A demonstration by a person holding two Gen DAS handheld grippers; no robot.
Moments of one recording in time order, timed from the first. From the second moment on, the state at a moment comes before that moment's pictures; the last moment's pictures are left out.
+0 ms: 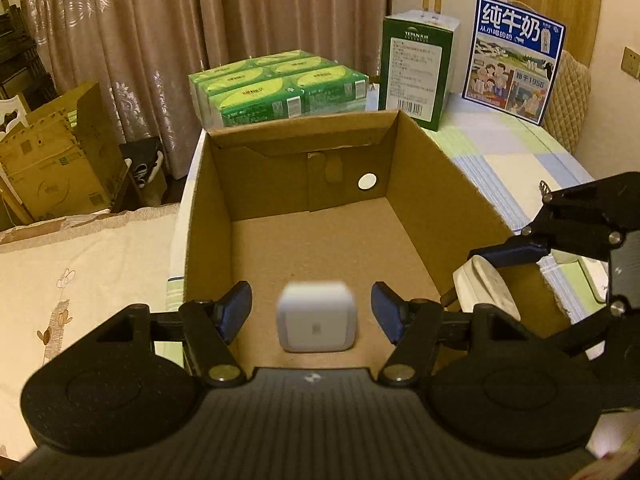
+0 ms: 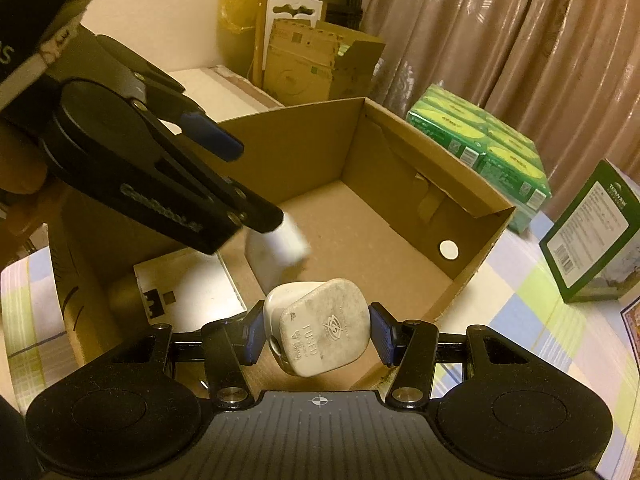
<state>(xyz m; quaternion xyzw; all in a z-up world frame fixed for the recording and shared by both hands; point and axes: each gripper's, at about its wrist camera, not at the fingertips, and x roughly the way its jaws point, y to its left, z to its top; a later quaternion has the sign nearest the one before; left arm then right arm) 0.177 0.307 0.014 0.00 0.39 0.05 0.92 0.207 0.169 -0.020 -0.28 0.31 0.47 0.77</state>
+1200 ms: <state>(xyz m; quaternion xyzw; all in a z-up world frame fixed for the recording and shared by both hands) 0.111 0.239 0.081 -0.01 0.33 0.04 0.94 0.169 0.055 0.068 -0.14 0.28 0.42 0.85</state>
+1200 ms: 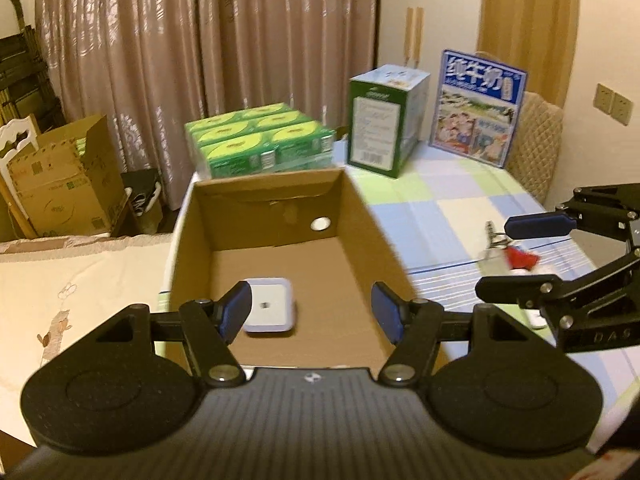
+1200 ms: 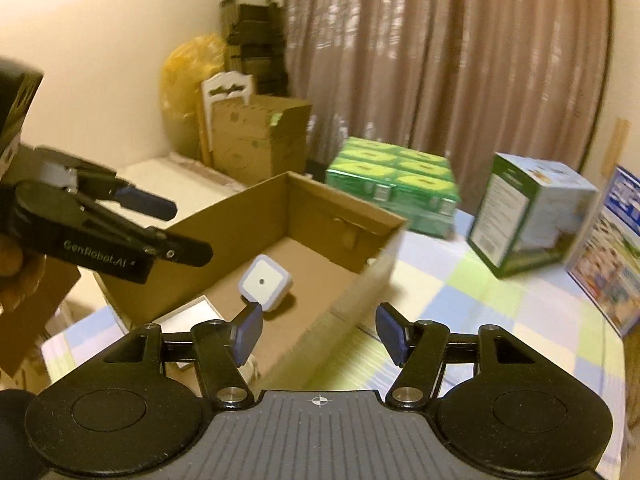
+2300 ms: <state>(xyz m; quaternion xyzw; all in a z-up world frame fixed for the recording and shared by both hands) 0.130 0.021 0.016 0.02 0.33 -0.09 0.94 0.145 -0.244 0.013 0.05 0.36 0.15 0.92</state>
